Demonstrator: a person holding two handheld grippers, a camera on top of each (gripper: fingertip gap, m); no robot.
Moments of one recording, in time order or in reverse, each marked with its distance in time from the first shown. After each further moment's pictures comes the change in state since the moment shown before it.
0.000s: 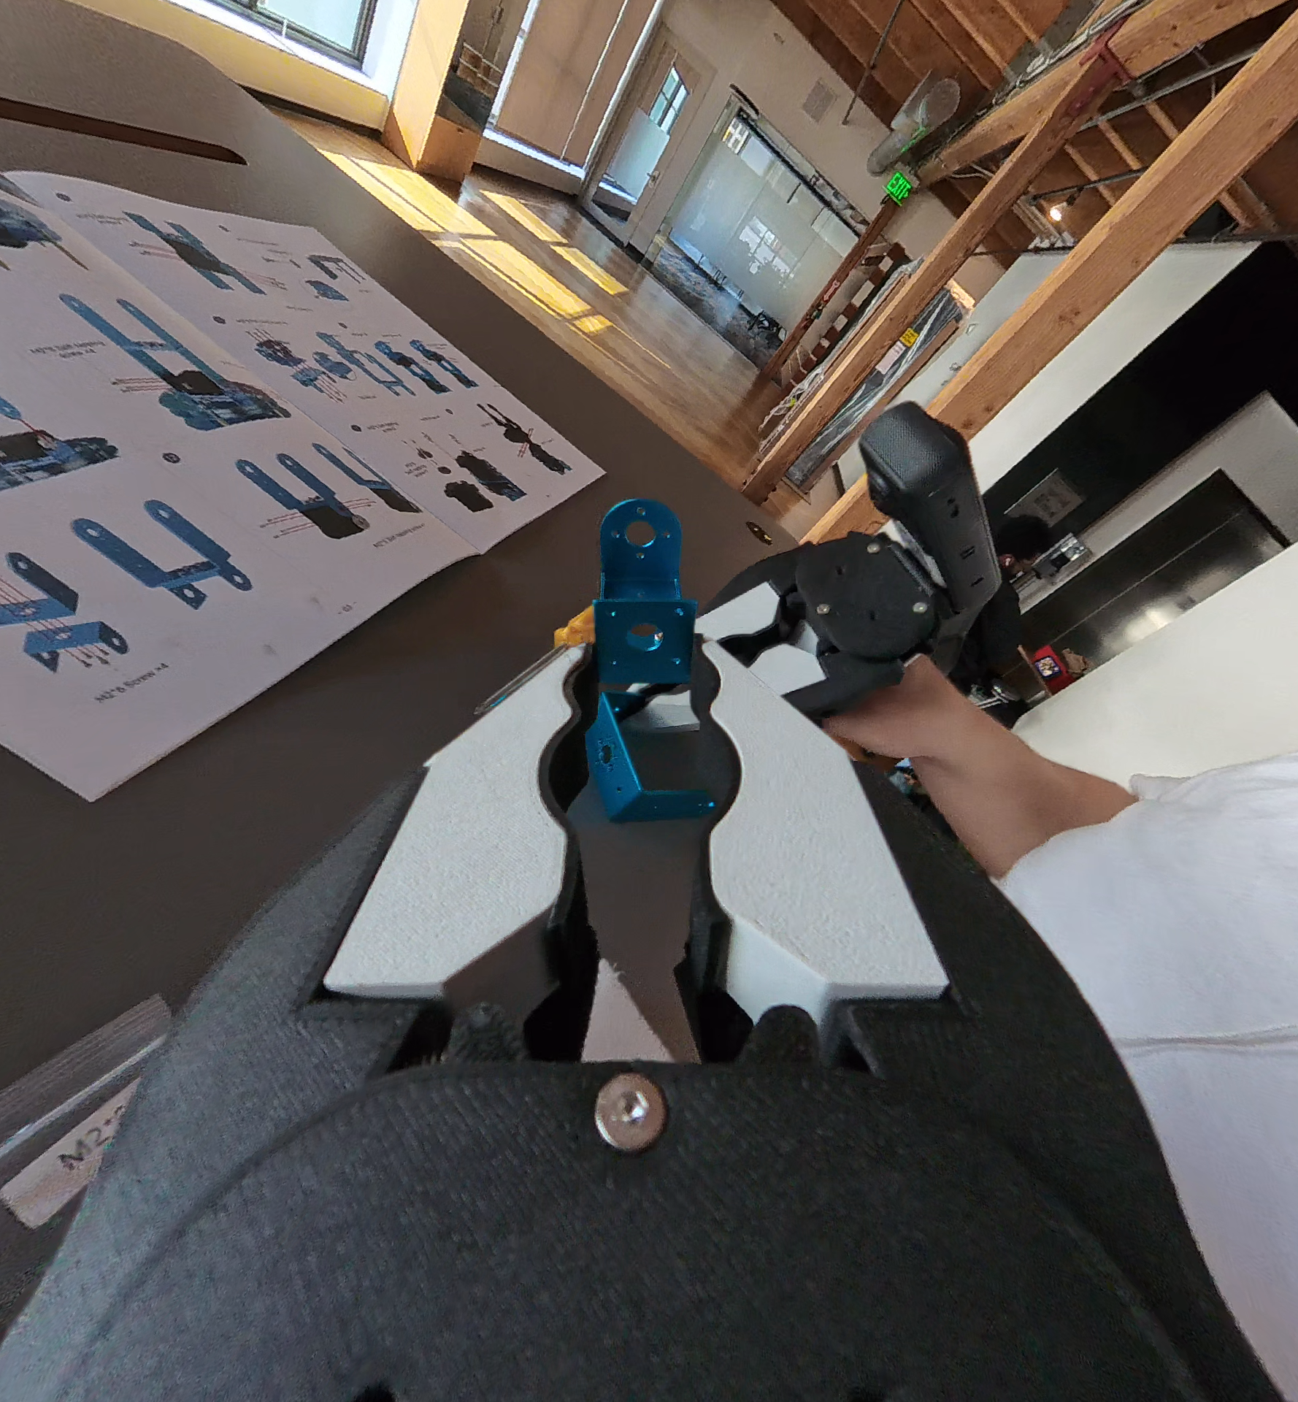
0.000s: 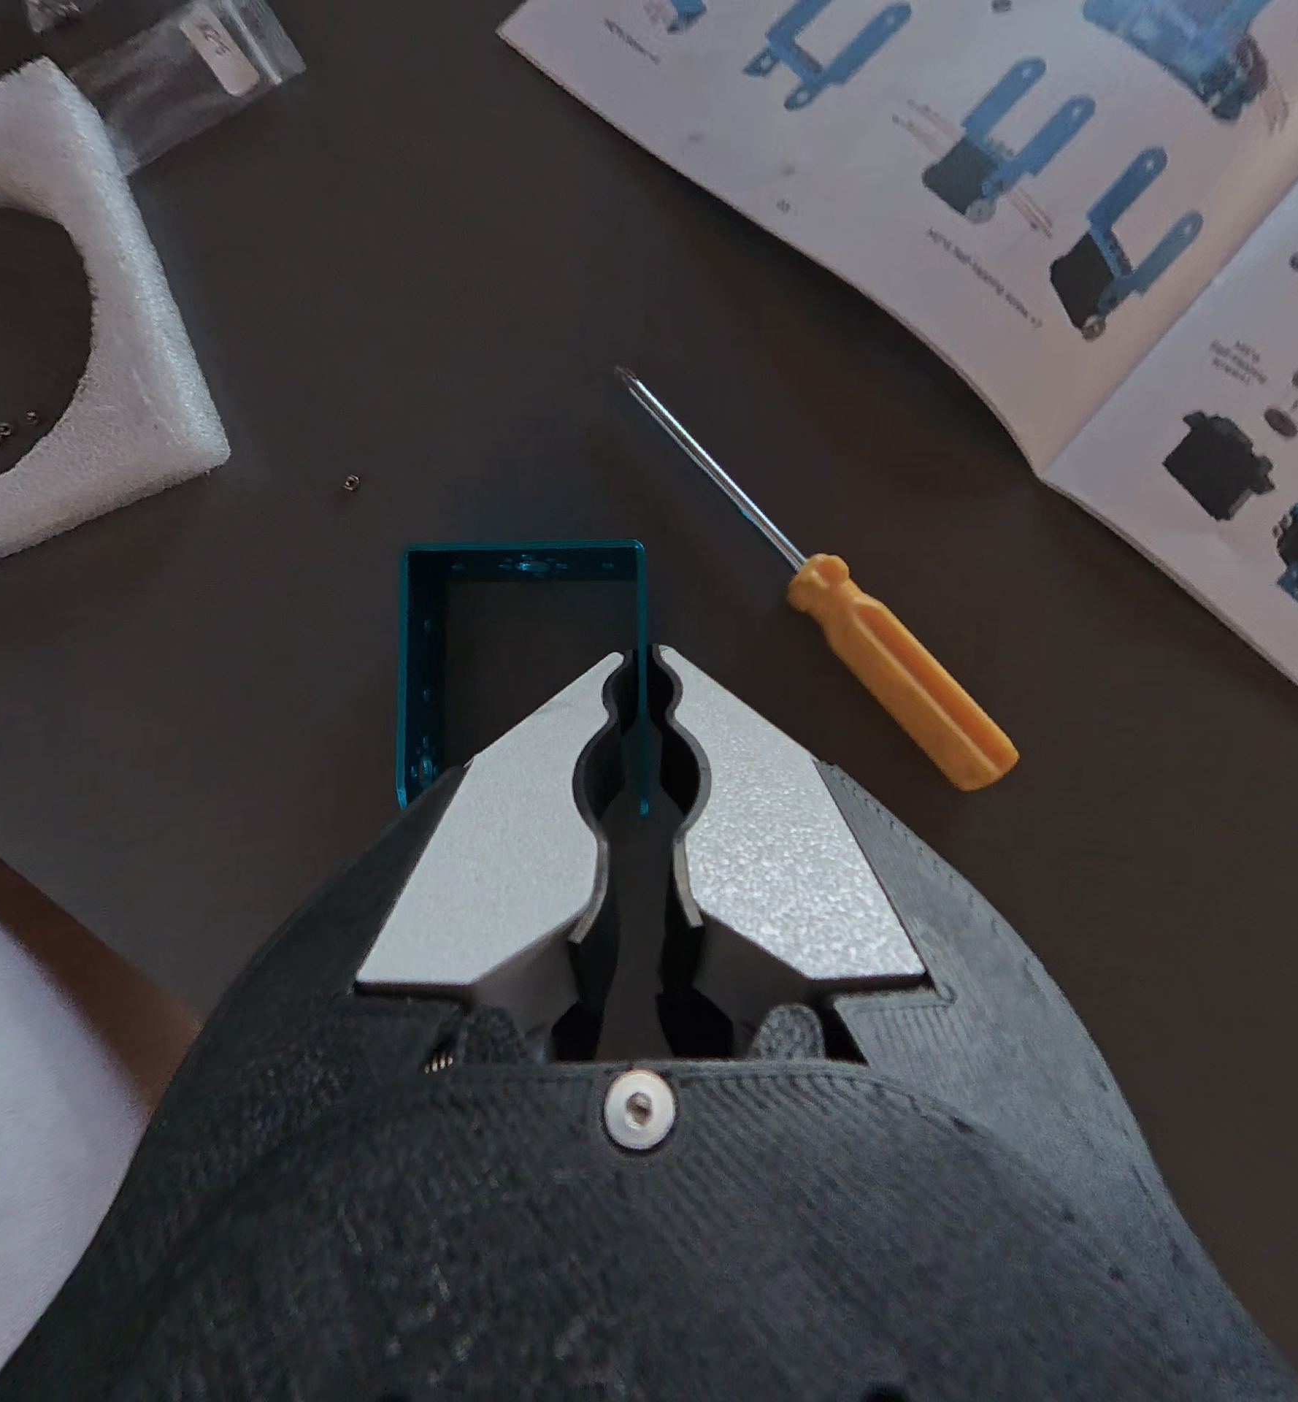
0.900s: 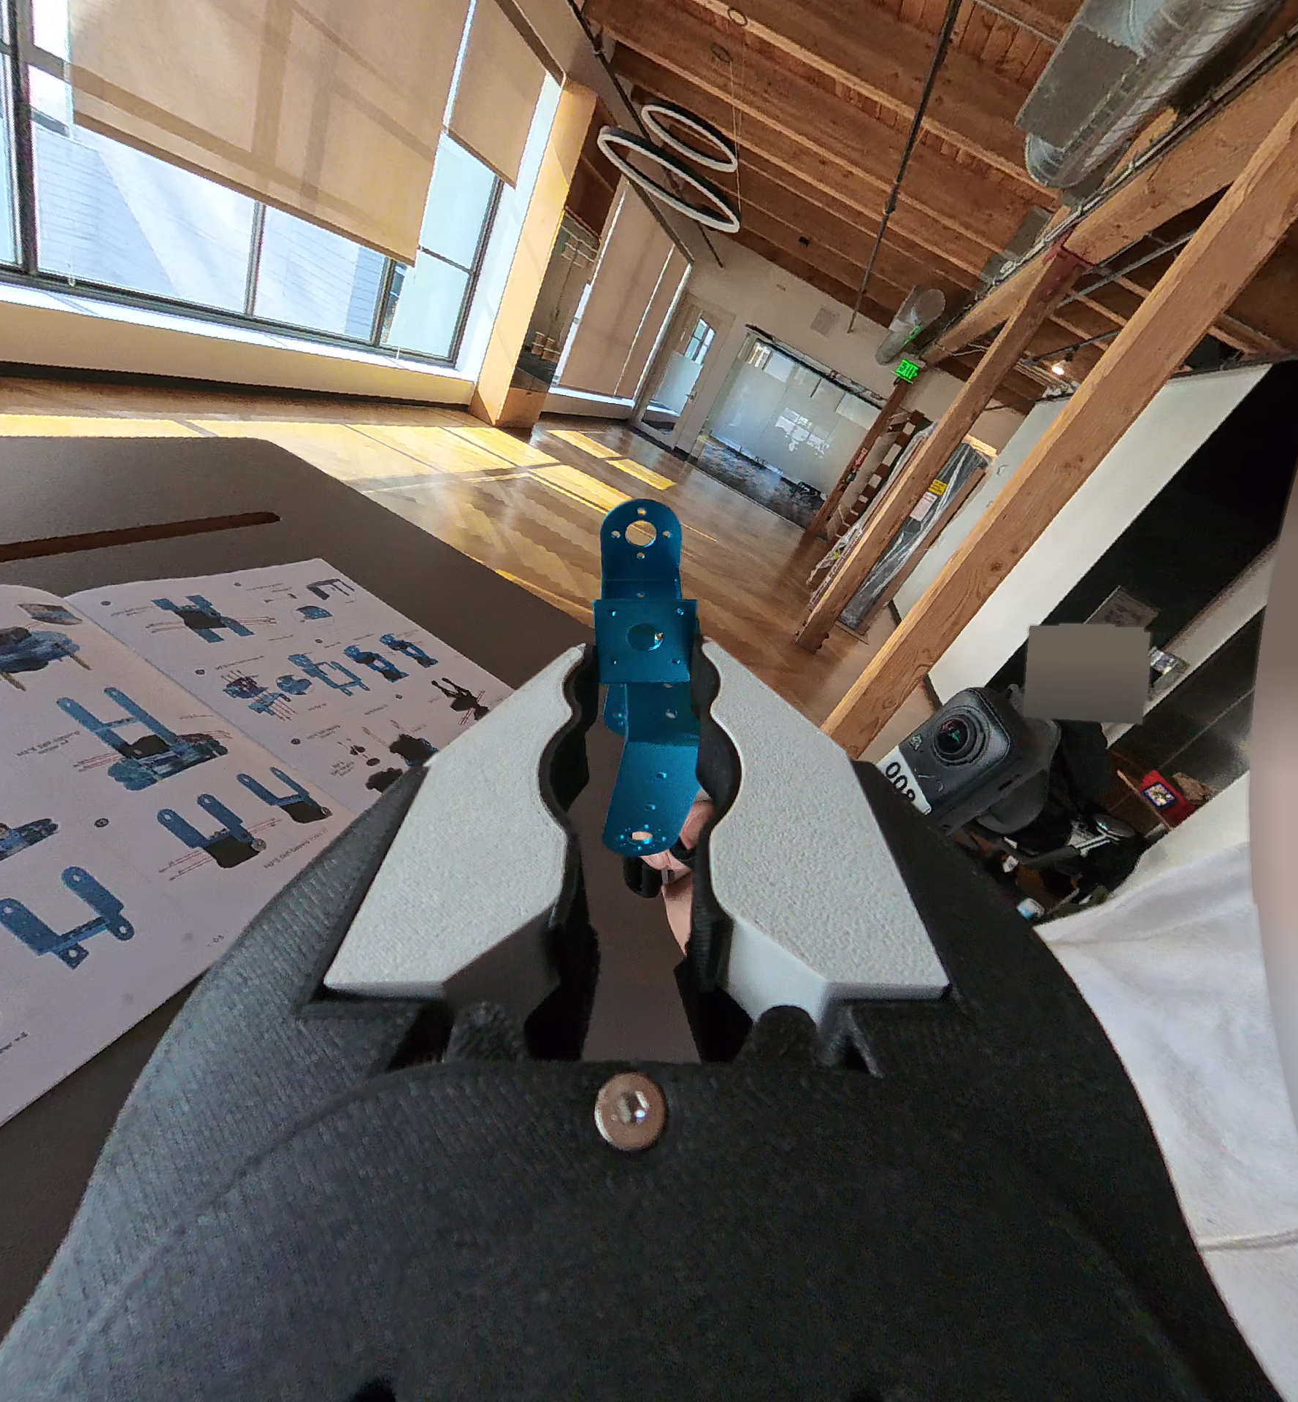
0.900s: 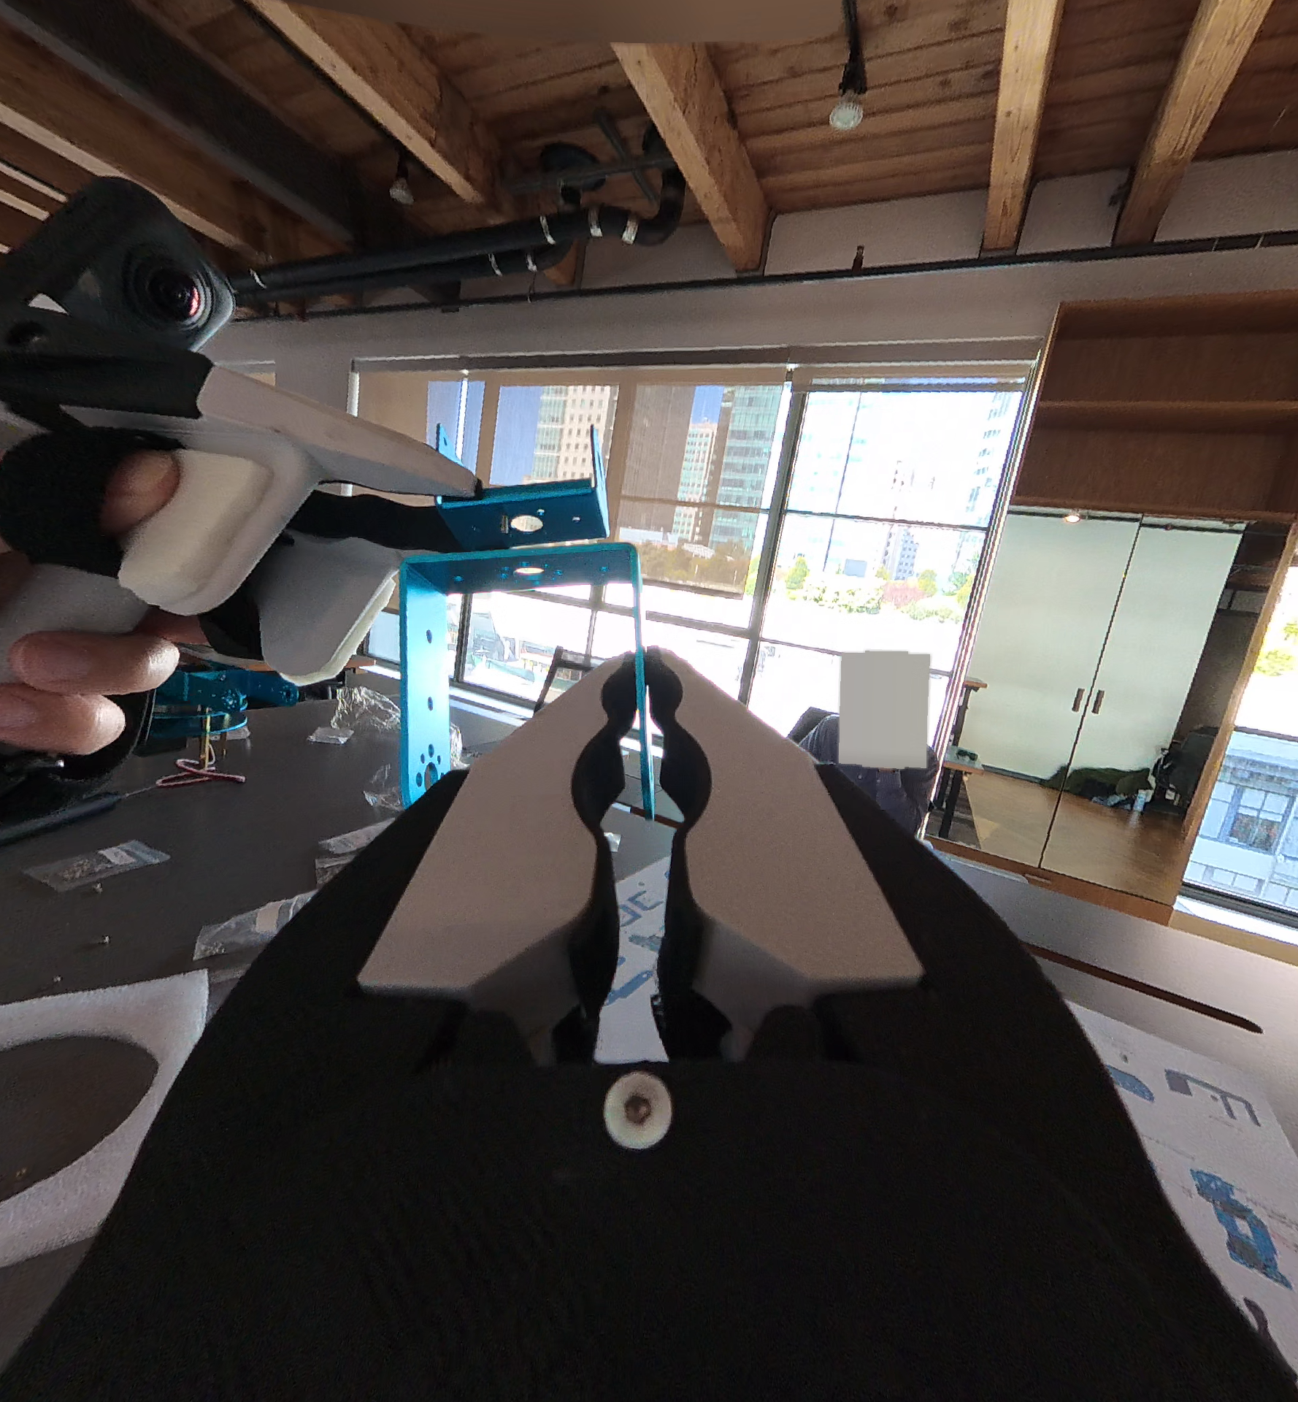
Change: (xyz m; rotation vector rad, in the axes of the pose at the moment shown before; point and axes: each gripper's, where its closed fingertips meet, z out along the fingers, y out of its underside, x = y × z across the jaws) left arm 0.105 -0.103 0.027 0.247 -0.074 0.148; right arm 0.012 -0.155 -0.162 1.277 0.199 -0.126
